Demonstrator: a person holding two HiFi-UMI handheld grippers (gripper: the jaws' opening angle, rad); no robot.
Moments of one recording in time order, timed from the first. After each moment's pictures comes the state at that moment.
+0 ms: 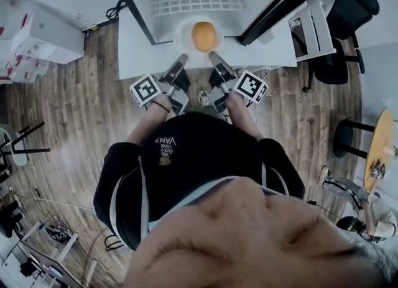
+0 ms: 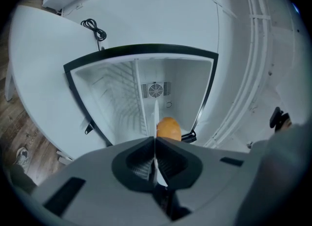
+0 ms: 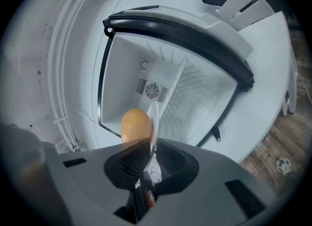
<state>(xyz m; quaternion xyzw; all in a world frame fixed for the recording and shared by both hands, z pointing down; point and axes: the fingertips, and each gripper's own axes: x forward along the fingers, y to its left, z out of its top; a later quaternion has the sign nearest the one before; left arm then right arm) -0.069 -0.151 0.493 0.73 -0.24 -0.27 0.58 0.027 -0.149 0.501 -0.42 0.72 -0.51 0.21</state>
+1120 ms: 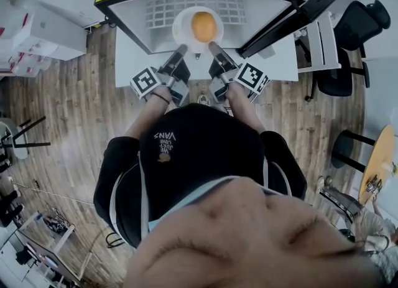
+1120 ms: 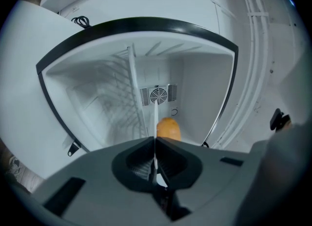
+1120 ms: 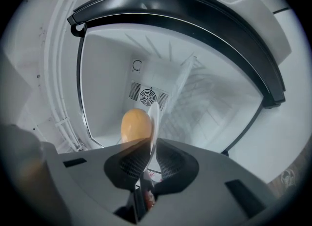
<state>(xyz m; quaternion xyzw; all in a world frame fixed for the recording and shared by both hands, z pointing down) -0.046 -0.237 0.491 0.73 -0.27 -0.28 0.56 0.050 -0.242 0.499 -0.39 0.73 -0.52 0.21</state>
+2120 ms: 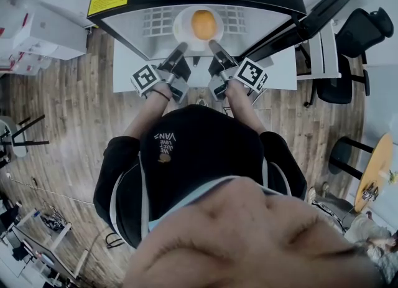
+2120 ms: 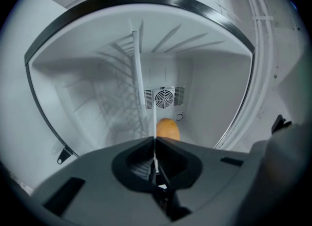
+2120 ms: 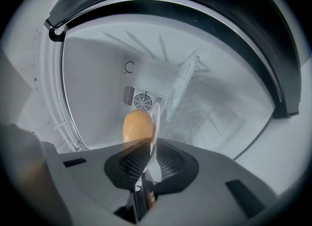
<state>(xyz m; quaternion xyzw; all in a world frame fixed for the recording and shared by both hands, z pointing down) -0.033 -0.276 0.496 0.71 -0.28 -0.30 0.57 0.058 -0.283 0.496 -0.36 0.74 -0.52 0.22</state>
